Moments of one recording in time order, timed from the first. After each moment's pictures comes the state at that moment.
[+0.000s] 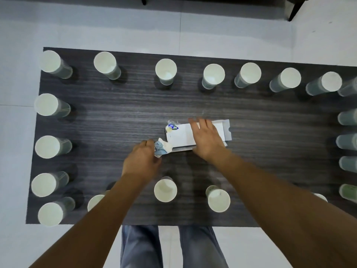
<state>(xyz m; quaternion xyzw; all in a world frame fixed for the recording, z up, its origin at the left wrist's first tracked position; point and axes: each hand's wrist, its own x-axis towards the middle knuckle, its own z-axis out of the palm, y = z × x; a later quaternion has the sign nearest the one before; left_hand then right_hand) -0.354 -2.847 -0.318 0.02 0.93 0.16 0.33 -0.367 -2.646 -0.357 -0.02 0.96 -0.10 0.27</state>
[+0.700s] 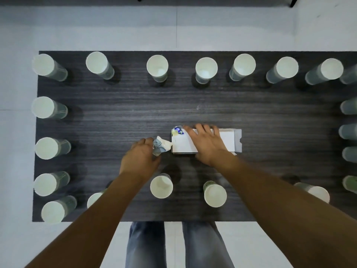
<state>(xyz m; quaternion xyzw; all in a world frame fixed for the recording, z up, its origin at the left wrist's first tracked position) -0.347 -2.832 -0.315 0.03 0.94 0.13 0.32 -0.340 -2.625 -0.373 -0.09 0.95 -0.06 0.30</state>
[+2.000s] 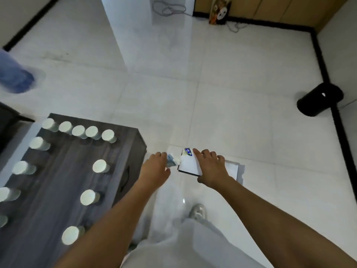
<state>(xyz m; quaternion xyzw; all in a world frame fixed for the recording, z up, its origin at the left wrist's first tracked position) 0.167 -2.478 -0.074 0.72 0.65 -0.03 0.22 0.372 -2.481 -0.089 0.62 0.75 -0.19 0.10</state>
